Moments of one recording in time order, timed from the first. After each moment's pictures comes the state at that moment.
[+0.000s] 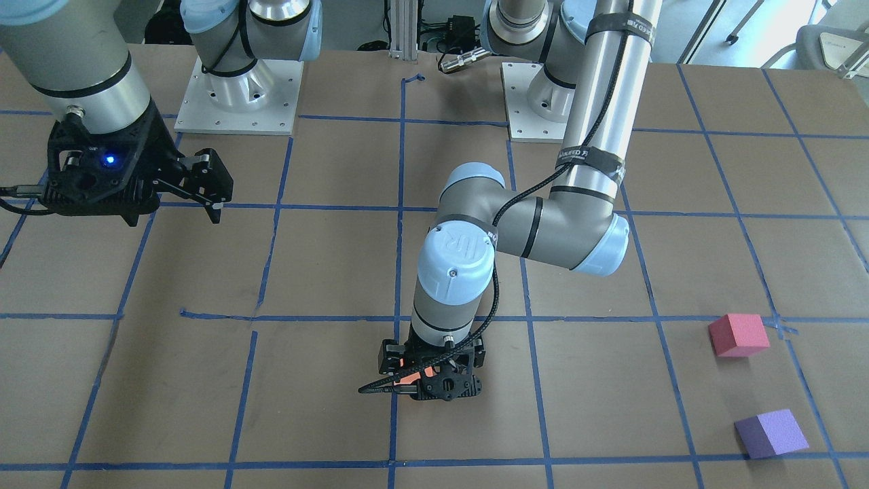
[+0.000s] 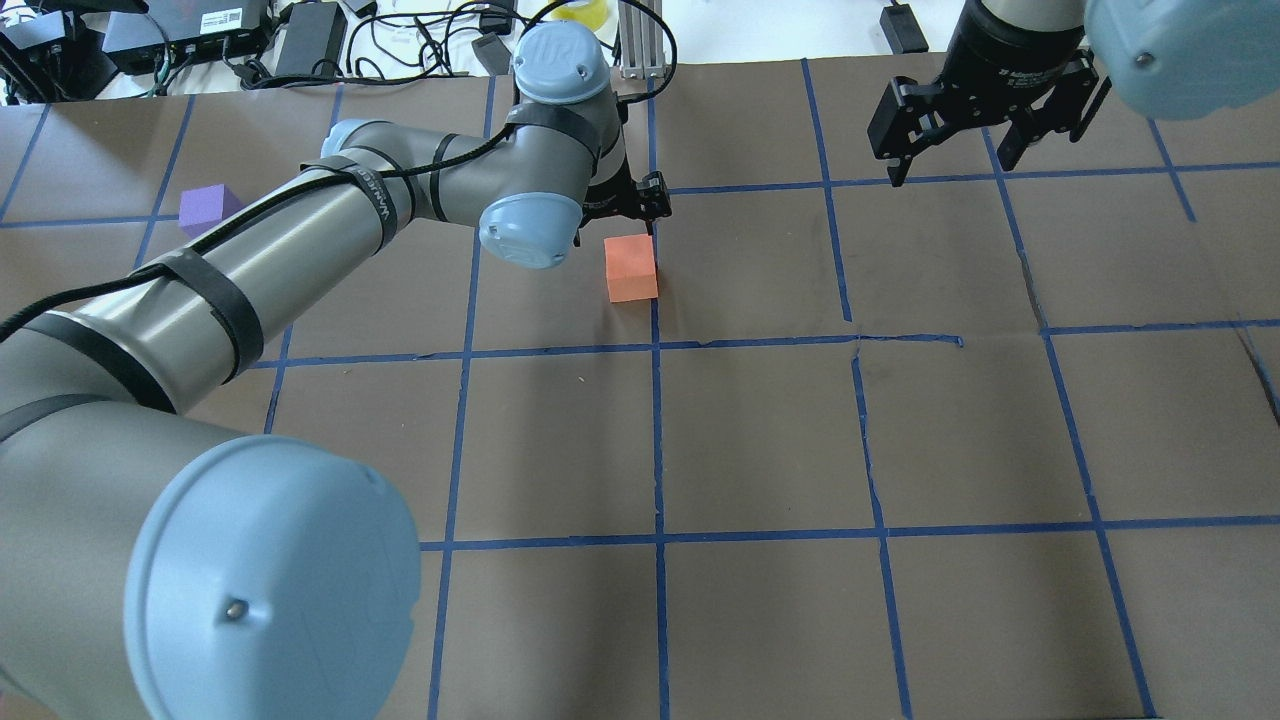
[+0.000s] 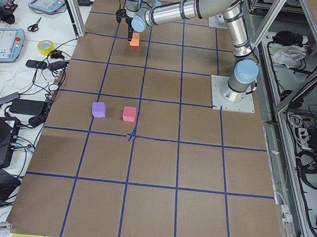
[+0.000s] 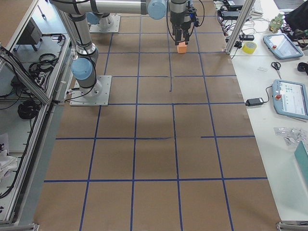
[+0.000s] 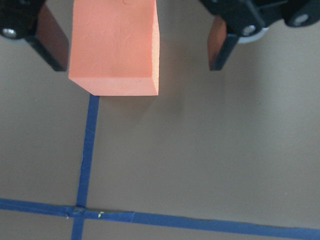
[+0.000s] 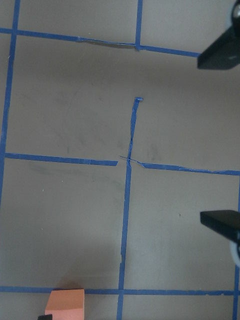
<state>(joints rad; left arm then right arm) -1.85 -2.24 -1.41 -0.92 1.53 -0.37 1.56 -1.47 1.49 -1.64 -1.59 -0.10</state>
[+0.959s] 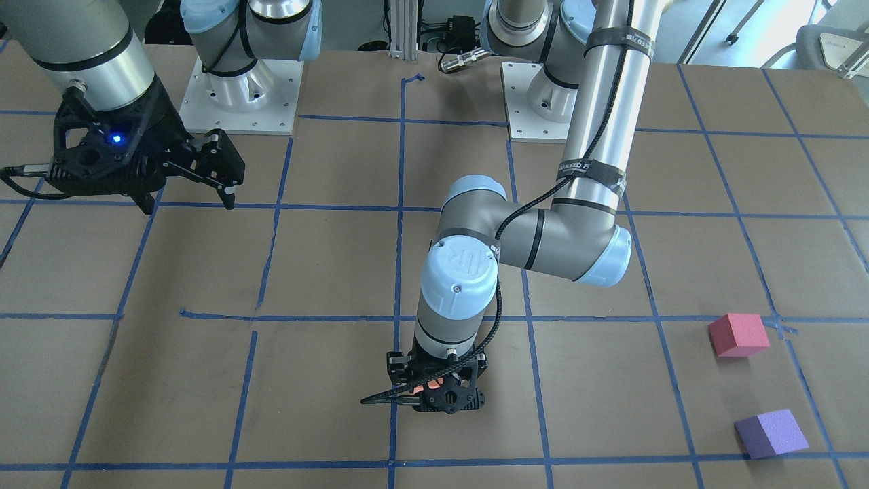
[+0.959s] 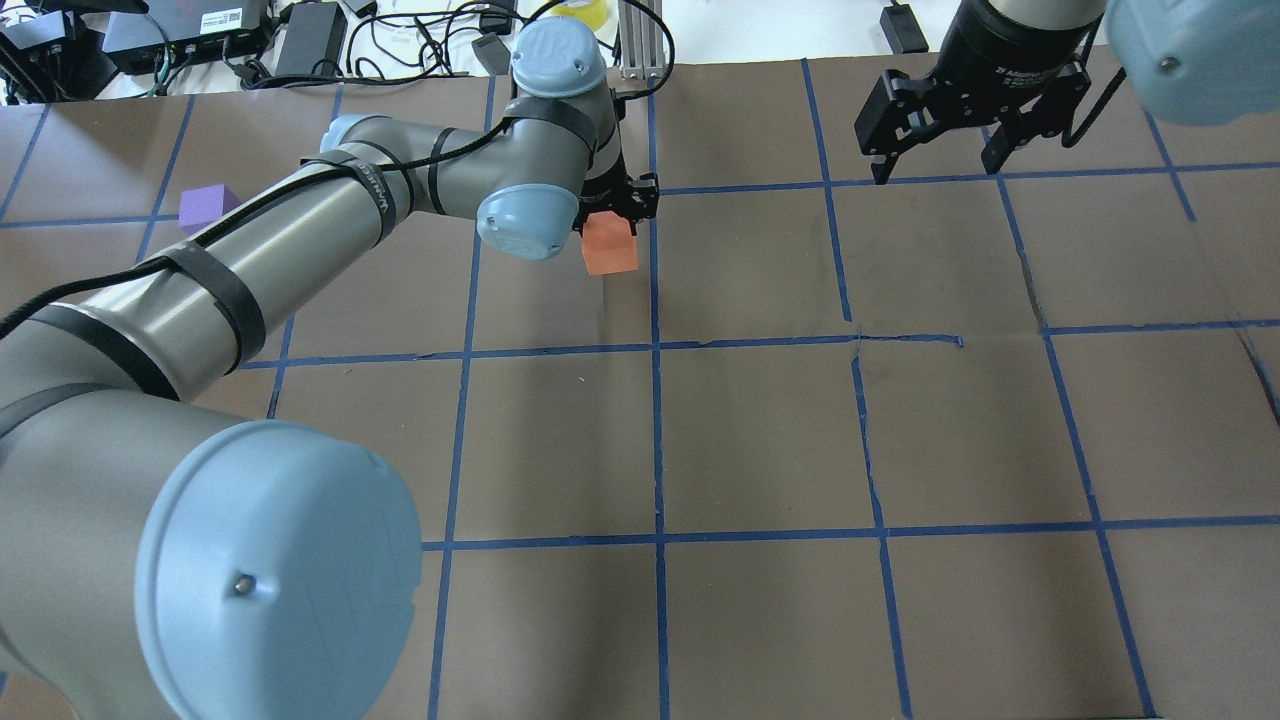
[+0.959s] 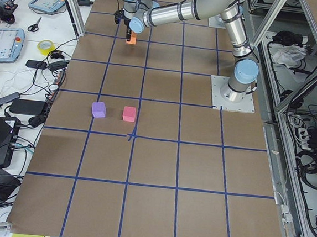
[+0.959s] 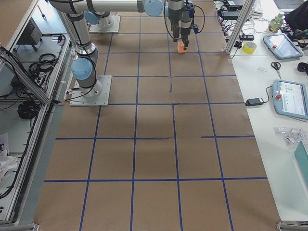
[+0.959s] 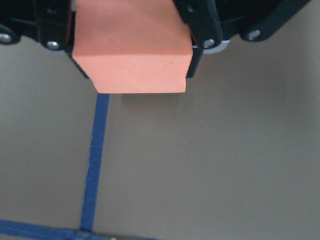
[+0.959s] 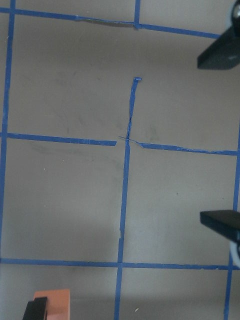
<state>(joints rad) -1.80 -2.22 -1.39 -0.95 1.56 -0.30 1.56 -1.49 1.49 -1.63 -1.54 -0.09</state>
